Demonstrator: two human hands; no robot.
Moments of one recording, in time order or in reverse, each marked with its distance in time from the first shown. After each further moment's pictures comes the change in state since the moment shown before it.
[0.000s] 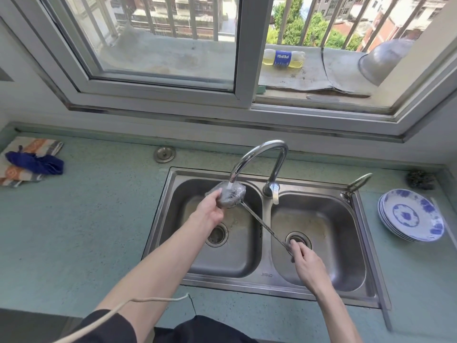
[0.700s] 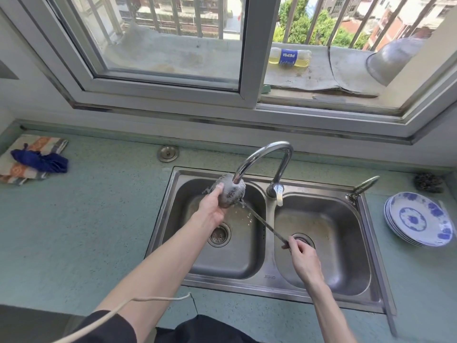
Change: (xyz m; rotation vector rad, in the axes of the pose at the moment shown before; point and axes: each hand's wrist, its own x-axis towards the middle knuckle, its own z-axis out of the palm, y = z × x) left_hand 0.005 0.003 -0.004 0.019 -0.042 0.037; right_hand 0.012 -0.024 0.012 0.192 0.073 0.093
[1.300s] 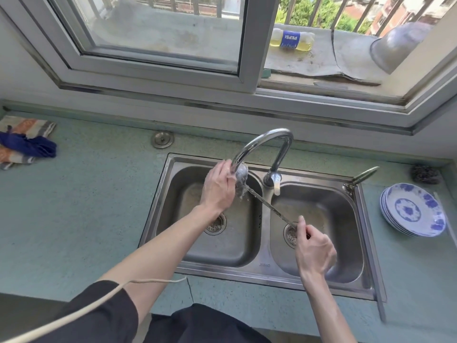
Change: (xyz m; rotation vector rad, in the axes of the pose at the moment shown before) left_hand -0.006 -0.010 0.001 1.478 -0.033 0.992; right_hand -0.007 -0.011 -0.006 -0.253 0.551 -0.143
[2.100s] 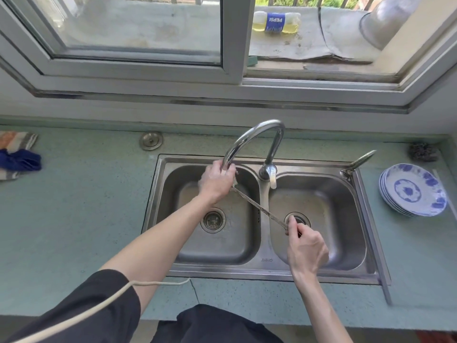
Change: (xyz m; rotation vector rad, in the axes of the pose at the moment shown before) left_hand 0.037 -0.001 0.014 0.002 -0.233 -0.367; right_hand -0.020 -0.006 0.010 -0.017 0.006 0.039
